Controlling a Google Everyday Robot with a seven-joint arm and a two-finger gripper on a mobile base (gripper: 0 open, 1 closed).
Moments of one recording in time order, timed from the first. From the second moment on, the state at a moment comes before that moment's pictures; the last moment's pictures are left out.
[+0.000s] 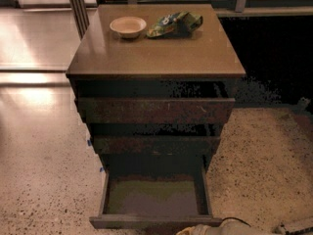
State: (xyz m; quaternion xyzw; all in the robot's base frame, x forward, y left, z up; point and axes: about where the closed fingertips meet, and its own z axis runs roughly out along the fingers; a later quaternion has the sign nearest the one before) arm 0.342 -0.086 0.312 -0.59 0.72 0.20 0.31
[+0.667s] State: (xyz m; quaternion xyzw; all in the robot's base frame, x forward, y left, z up) arm 0.378 -0.094 0.257 -0.59 0.70 0.22 0.33
